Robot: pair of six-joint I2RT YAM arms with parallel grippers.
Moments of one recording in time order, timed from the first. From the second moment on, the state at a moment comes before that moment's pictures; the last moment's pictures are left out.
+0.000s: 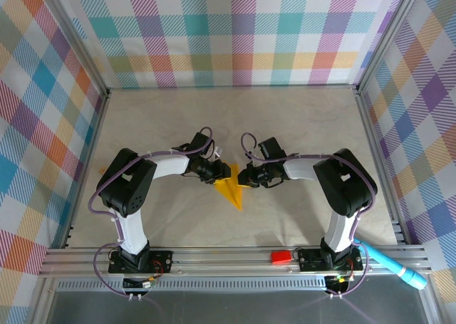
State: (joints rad) left arm -0.52 1.85 1.00 -0.23 0.54 -0.70; right arm 0.56 1.81 0.88 -0.09 -0.73 0.57
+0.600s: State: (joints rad) left arm -0.52 1.85 1.00 -0.24 0.54 -0.70; right arm 0.57 1.86 0.93 -0.18 -0.66 0.53
